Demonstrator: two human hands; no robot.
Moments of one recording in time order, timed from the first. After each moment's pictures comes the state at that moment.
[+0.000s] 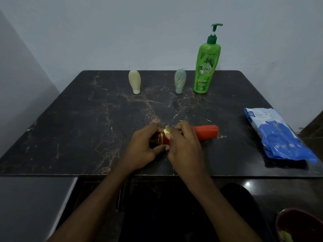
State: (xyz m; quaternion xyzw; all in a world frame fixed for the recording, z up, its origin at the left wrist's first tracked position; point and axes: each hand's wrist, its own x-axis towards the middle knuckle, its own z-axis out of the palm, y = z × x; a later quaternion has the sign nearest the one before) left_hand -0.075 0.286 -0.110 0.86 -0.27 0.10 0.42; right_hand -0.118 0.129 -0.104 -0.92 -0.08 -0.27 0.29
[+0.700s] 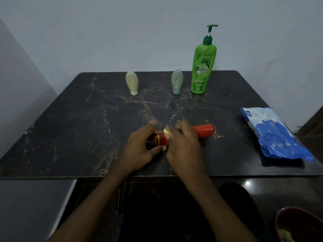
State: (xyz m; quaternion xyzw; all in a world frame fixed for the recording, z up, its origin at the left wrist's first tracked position) left_hand -0.075 0.288 -0.110 0.87 -0.26 0.11 0.41; right_hand -0.120 0.127 -0.095 -0.92 -0.05 -0.25 0.29
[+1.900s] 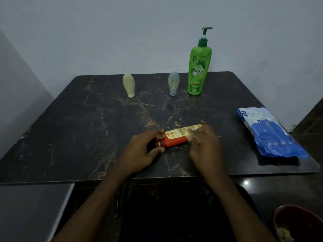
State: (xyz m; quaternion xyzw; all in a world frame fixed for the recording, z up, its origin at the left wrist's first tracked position) left_hand -0.067 0.289 -0.115 0.89 -0.28 0.06 0.35; right_hand -0.115 0.069 -0.111 -0.92 0.04 -0.22 0.33
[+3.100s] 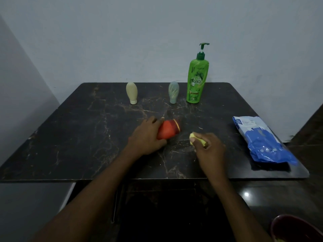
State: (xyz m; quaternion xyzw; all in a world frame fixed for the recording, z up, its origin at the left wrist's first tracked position) left_hand -0.032 0.257 -0.078 0.96 -0.23 0.05 0.13; right_hand -0.119 0.054 -0.114 -0.81 0.09 -0.27 0.51
